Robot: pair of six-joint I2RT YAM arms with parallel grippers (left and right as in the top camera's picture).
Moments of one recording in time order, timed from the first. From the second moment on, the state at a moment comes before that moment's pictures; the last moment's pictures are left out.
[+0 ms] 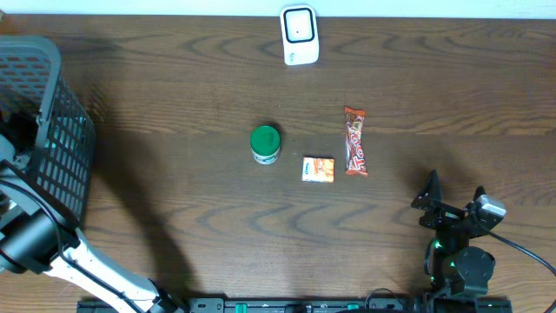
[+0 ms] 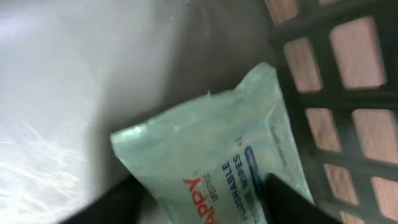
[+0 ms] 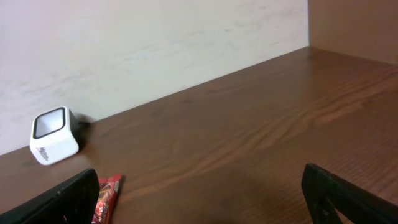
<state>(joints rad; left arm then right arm) 0.77 2.14 1.56 -0.51 0.23 -0.44 -0.09 0.01 0.01 -0.06 0.15 0.28</state>
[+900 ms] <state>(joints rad) 0.92 1.21 1.63 -0.70 0.32 -0.60 -0.09 0.01 0.01 -0.06 0.15 0.28</state>
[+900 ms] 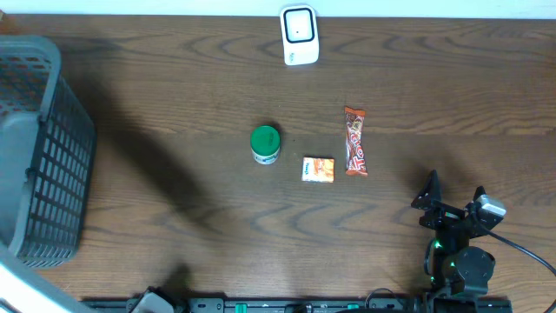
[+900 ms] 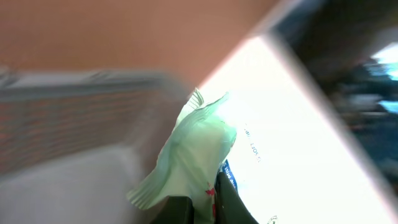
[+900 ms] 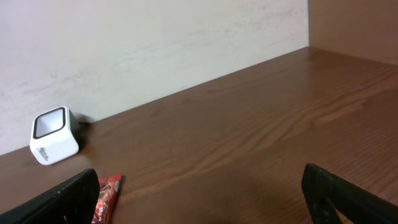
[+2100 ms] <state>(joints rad) 0.05 1.48 0.73 -0.39 0.54 -0.29 -0.09 0.01 0.01 -0.06 0.15 0.28</state>
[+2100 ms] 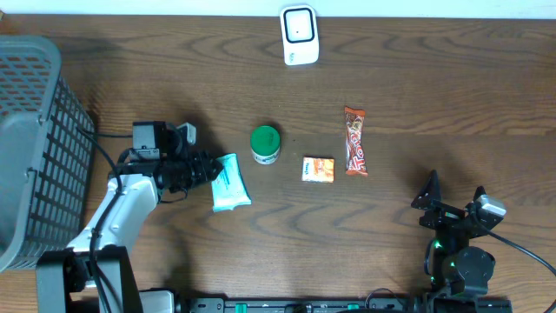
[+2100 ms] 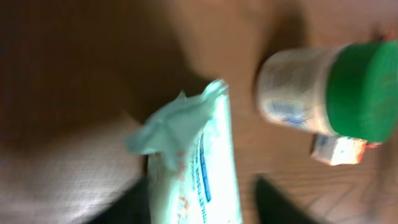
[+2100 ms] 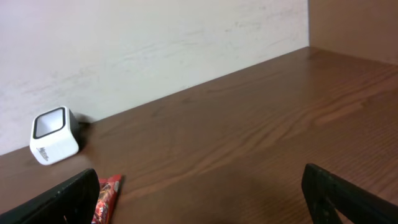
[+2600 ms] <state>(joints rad) 0.05 1.08 1.27 -0.32 0.24 -0.22 -0.09 0.01 0.01 -0.06 0.15 0.28</state>
